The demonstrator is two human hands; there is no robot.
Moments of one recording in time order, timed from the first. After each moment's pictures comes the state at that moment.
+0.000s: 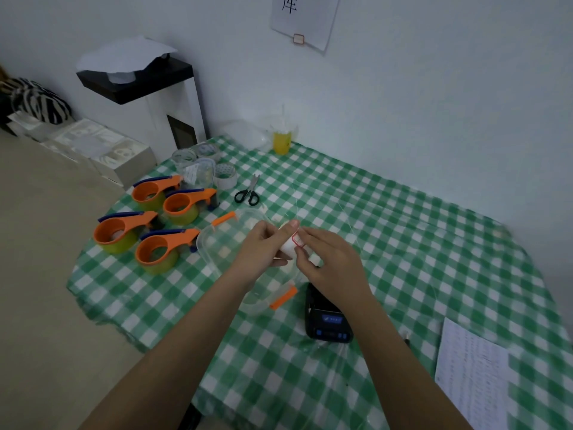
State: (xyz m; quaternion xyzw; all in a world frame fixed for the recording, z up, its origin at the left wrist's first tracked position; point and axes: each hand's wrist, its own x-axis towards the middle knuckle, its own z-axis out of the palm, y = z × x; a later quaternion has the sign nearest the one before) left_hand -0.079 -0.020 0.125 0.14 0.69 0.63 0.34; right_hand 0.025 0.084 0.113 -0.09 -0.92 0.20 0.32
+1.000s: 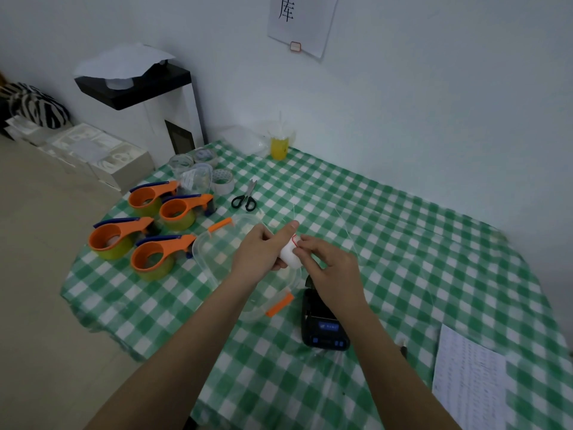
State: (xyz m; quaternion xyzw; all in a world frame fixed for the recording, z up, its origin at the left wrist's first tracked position) left_hand -0.081 -0.007 0.125 0.12 0.76 0.58 0.27; right_hand 0.027 0.087 0.113 -0.15 -0.86 0.37 0.32
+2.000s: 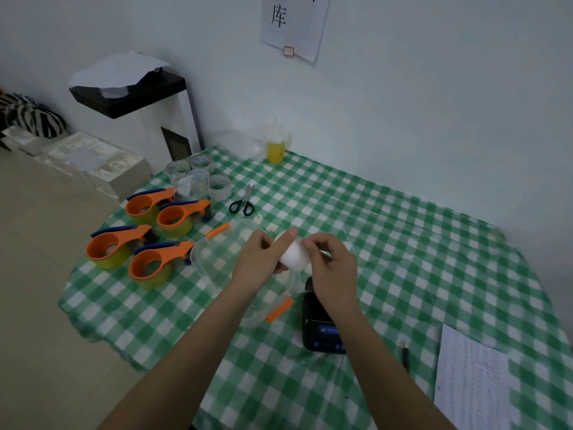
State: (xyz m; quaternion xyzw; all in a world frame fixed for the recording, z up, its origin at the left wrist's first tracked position) left_hand -0.077 -0.005 0.123 0.12 0.74 0.60 0.27; right_hand 0.018 0.080 0.122 -0.28 -0.74 0.52 0.32
